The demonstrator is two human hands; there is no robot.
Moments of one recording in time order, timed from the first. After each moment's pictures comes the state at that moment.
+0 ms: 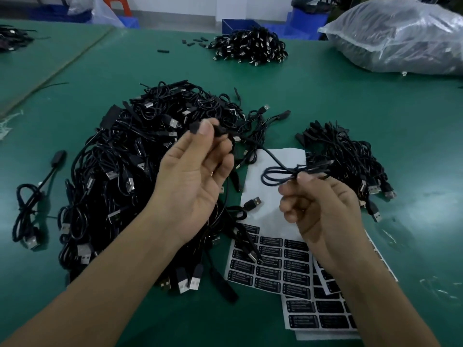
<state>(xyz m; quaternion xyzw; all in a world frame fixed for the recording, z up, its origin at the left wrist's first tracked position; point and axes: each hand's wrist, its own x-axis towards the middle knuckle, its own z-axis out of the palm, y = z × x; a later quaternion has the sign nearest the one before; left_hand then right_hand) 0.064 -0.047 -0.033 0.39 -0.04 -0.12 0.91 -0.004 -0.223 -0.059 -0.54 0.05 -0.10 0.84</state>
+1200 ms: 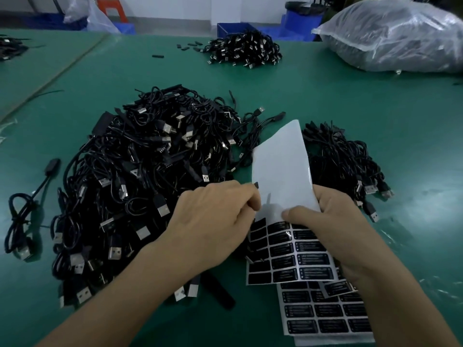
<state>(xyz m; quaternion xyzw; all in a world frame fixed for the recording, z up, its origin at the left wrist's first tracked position) 0.039 -0.053 -0.044 0.93 -0.30 0.01 0.21 -0.013 -0.243 -0.056 -0.76 0.13 0.01 0.63</state>
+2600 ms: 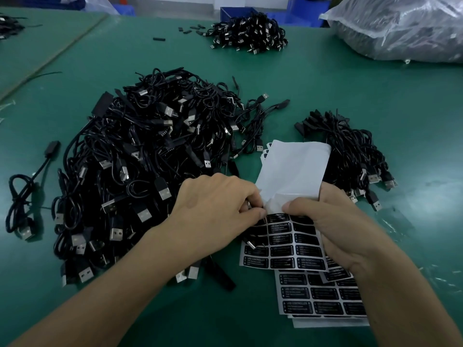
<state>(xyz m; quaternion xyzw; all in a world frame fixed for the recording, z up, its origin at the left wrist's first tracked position) 0.042 -0.055 -0.052 0.95 -0.27 -0.02 0.18 -0.010 -0.240 -0.061 -0.67 0.22 0.09 0.70</state>
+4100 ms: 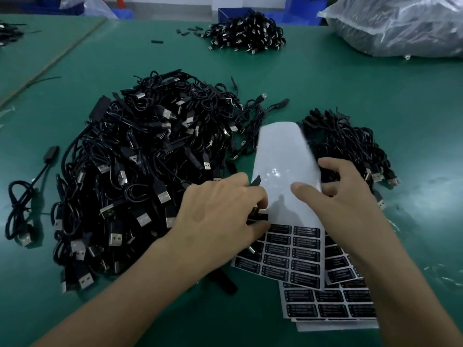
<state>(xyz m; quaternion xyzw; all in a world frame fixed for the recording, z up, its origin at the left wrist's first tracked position) 0.033 -0.060 -0.056 0.94 -0.30 0.05 0.13 -0.017 -0.240 -0.052 -0.83 0.22 -0.08 0.50</state>
